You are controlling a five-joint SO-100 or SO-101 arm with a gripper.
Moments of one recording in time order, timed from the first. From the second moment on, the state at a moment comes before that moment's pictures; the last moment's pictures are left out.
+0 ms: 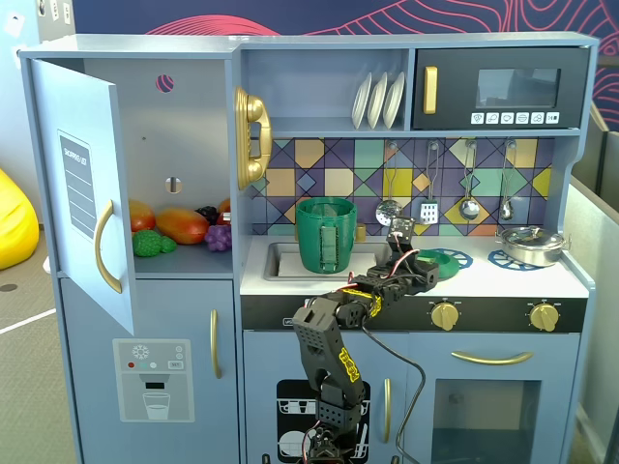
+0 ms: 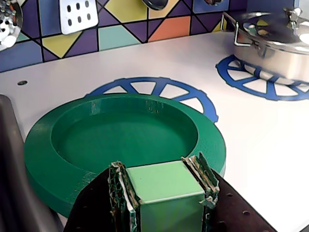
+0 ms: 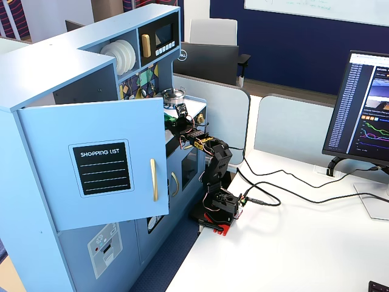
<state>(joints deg) 31.0 114.0 122.8 -11.1 -96.2</state>
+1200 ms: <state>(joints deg) 4.7 124.0 93.3 20.7 -96.5</state>
